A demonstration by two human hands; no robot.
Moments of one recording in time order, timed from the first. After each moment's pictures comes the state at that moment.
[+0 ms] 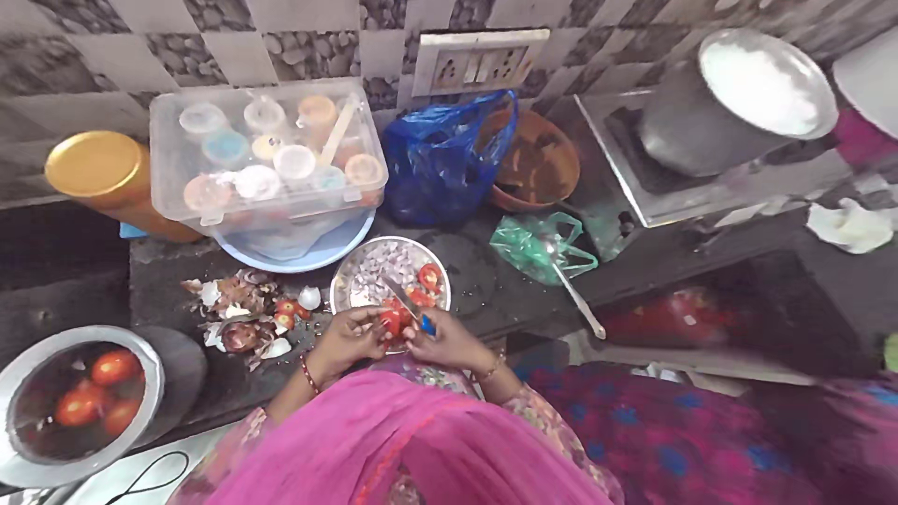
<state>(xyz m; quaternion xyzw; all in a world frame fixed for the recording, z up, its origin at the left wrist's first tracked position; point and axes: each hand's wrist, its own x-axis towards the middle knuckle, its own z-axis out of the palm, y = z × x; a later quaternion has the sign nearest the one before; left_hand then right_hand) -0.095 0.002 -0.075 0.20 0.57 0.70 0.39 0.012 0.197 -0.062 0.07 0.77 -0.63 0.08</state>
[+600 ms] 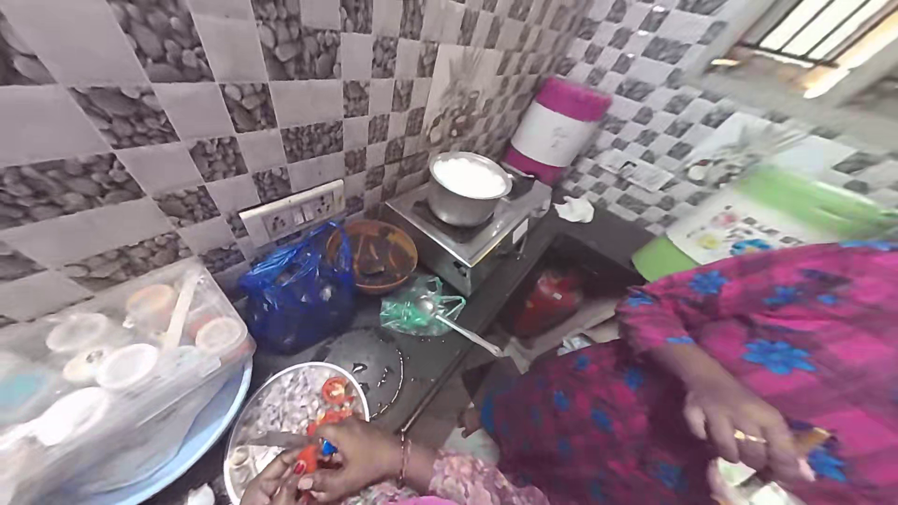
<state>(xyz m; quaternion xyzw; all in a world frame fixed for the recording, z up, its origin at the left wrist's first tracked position) -0.103 0.015 -0.083 0.24 0.45 0.71 0.48 0.005 0.194 -0.059 0.02 0.87 -0.49 0.00</state>
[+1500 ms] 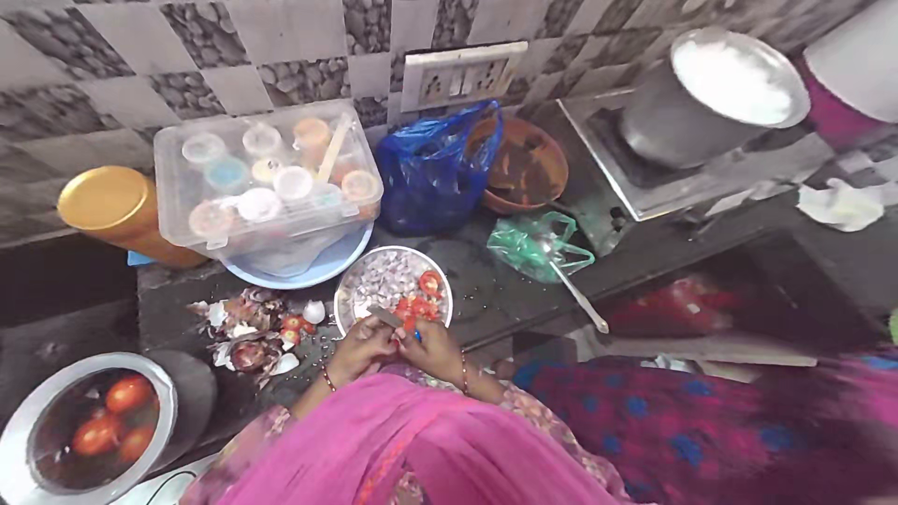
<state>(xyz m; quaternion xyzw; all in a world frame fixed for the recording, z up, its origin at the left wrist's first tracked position) -0.090 0.017 -0.087 0.15 0.42 0.77 0.46 0.007 0.166 -0.075 0.12 0.88 -0.45 -0.02</state>
